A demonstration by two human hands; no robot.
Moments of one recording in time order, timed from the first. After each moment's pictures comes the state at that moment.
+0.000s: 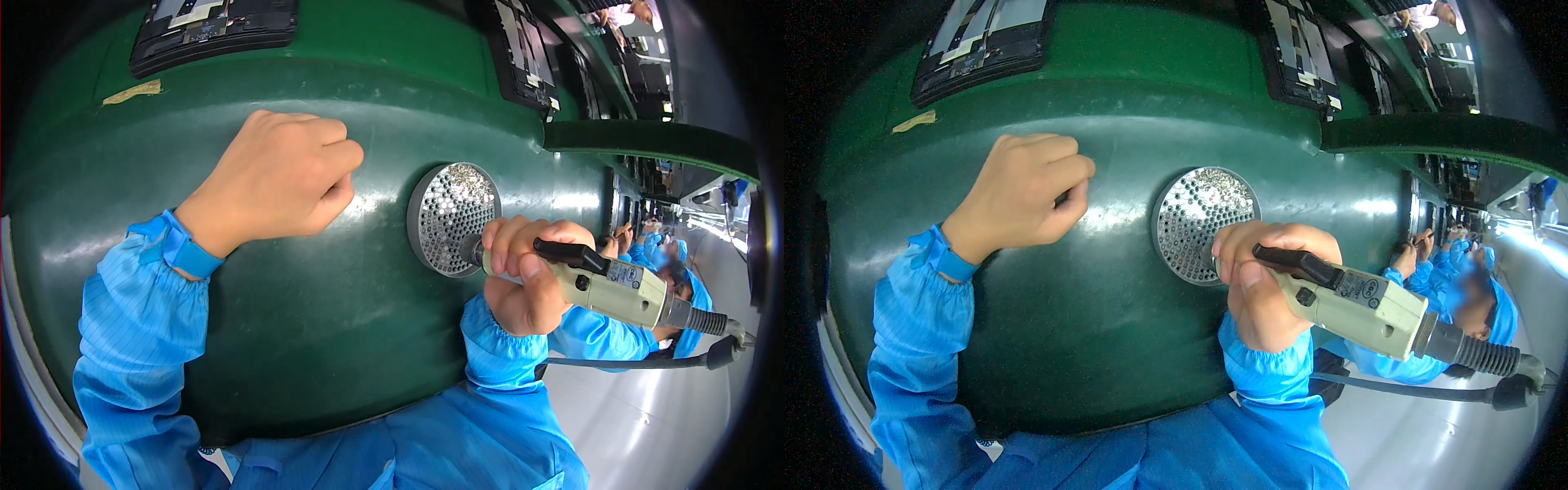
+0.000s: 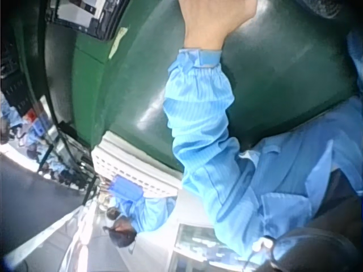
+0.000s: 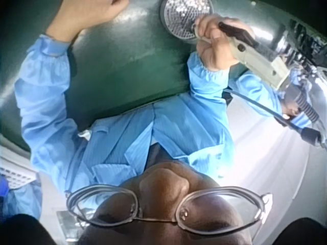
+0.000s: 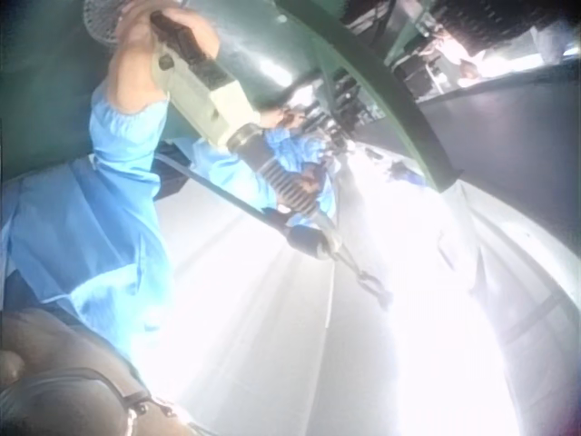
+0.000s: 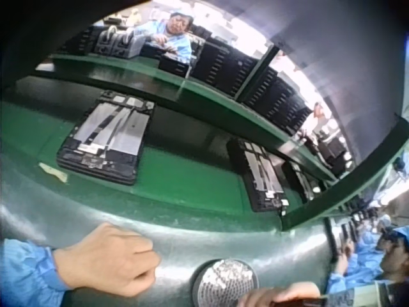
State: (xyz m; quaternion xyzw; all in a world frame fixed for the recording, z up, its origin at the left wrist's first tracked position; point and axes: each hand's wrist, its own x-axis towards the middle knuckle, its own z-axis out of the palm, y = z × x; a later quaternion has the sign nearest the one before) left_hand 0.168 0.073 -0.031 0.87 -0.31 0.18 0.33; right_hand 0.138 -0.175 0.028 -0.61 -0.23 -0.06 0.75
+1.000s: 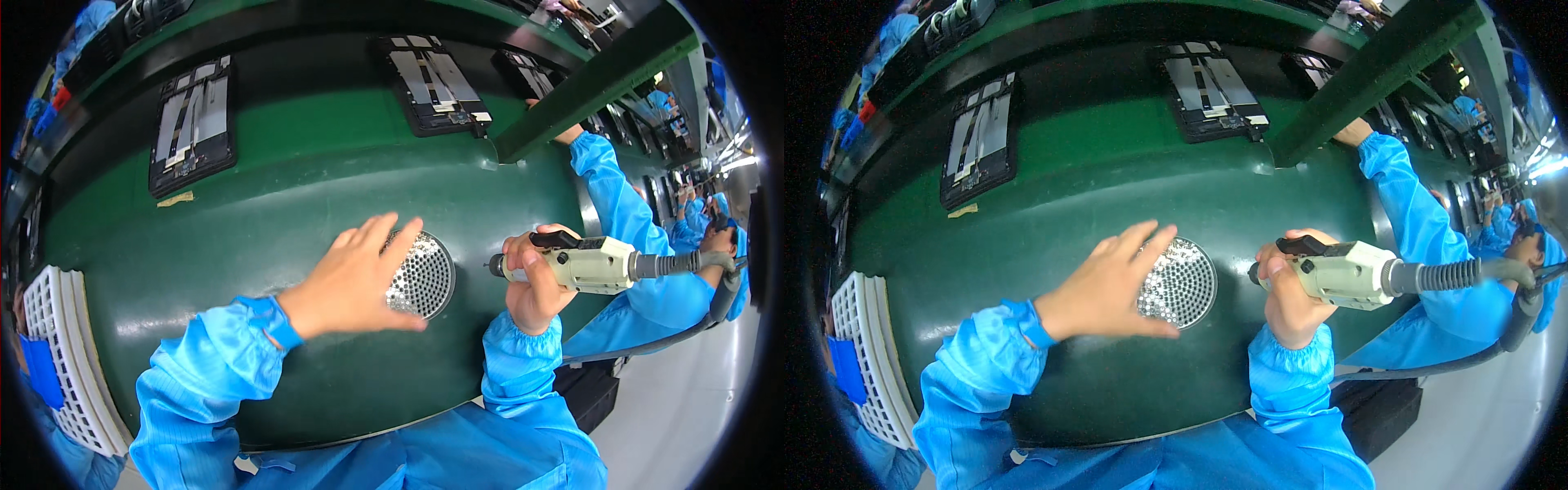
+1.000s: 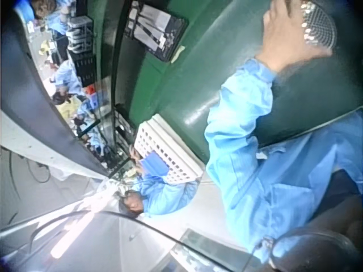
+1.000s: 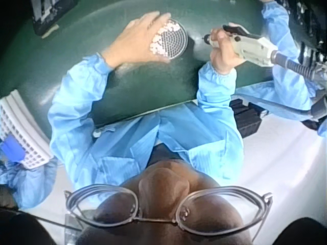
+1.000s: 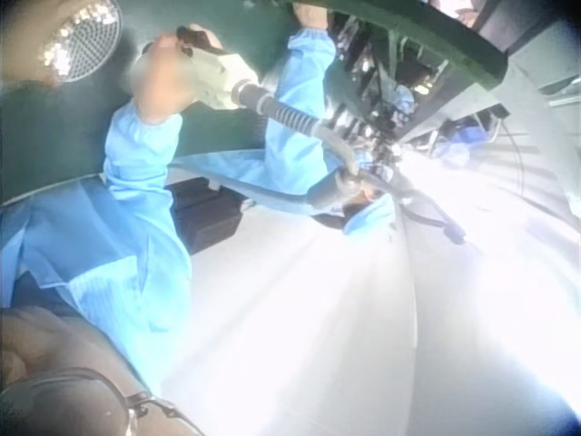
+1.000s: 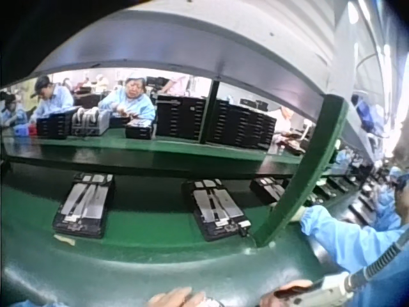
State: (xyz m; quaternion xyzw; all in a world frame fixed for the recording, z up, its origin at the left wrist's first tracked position) left_hand 0.133 -0.032 0.019 0.90 -0.33 -0.03 0.30; right_hand 0.130 -0.259 0.047 -0.62 -0.11 -0.24 0.74
